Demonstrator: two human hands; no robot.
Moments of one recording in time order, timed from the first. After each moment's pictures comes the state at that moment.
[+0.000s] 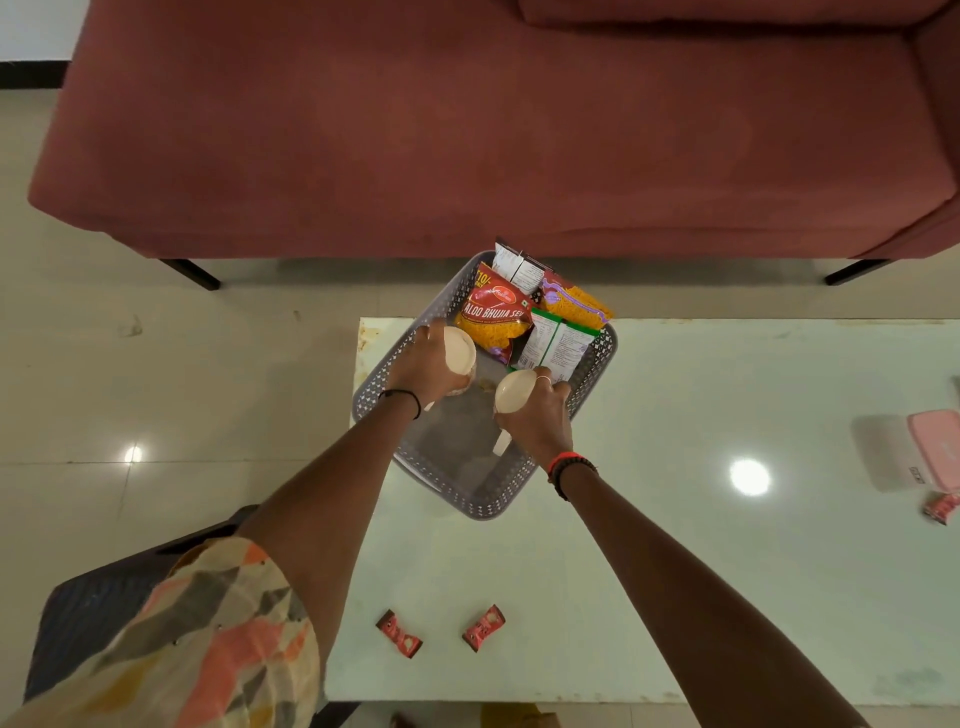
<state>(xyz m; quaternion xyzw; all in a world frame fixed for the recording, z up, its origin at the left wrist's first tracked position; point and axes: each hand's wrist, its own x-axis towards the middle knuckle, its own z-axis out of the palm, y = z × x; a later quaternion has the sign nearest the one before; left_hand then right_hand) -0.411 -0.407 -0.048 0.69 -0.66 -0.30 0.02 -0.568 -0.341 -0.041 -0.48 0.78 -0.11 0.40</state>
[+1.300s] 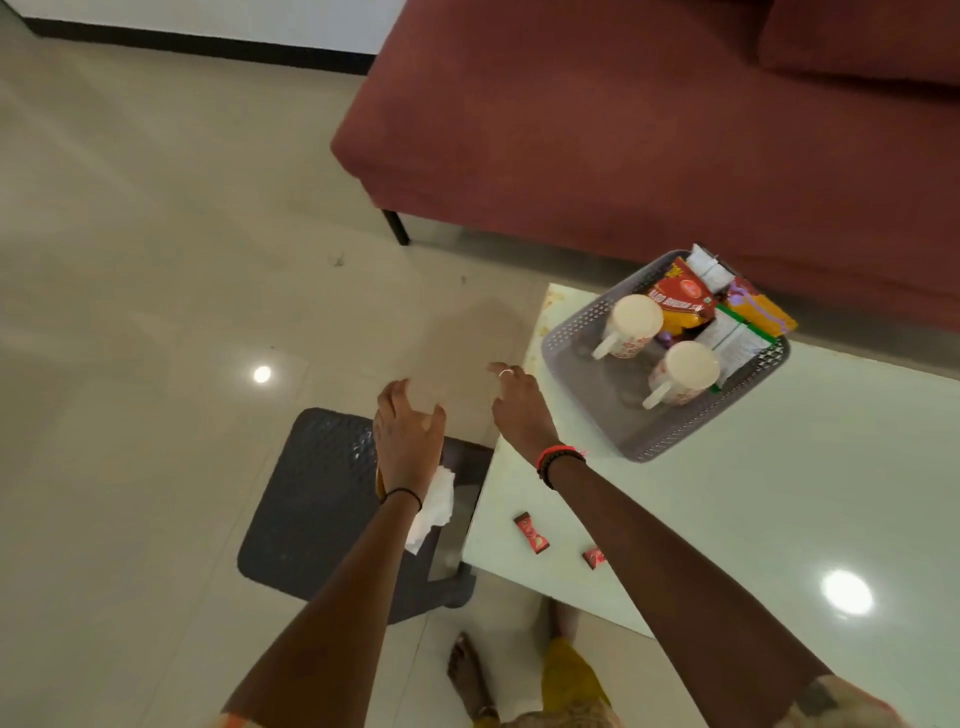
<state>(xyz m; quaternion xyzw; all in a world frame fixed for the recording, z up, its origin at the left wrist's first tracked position) -0.238 -0.137 0.032 0.87 -0.40 -0.17 0.25 -0.365 -0.225 0.038 -0.75 0.53 -0.07 0.38</state>
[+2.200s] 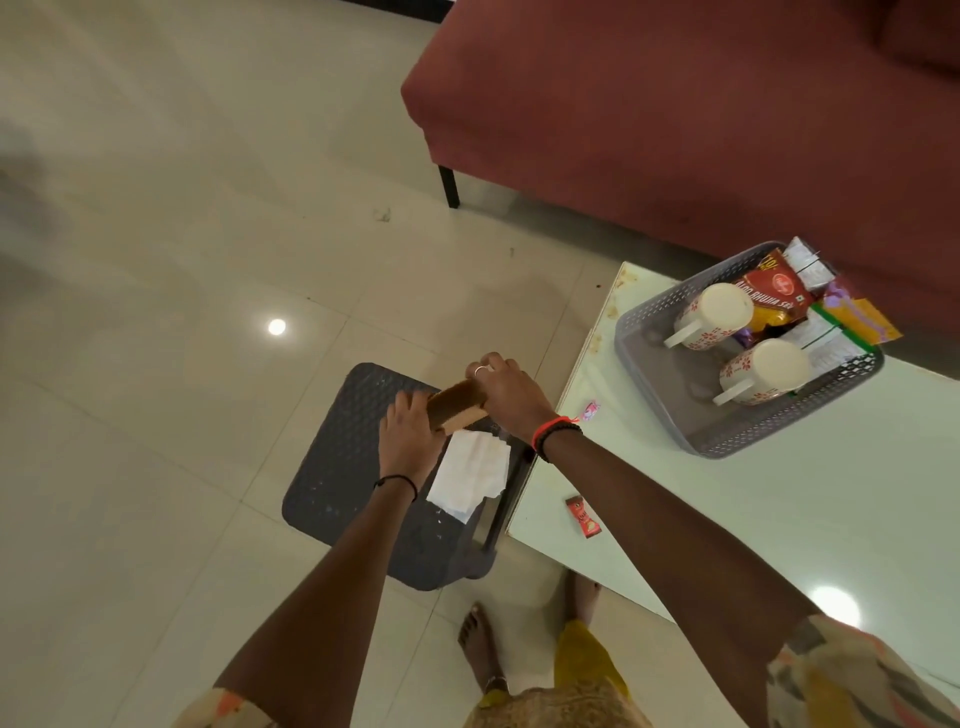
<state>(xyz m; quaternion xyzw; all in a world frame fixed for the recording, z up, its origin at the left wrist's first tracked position) -0.148 -0.065 -0.011 0.87 -0.44 -0.20 0.10 -0.266 -0.184 0.009 -0.89 0.35 0.04 0.28</state>
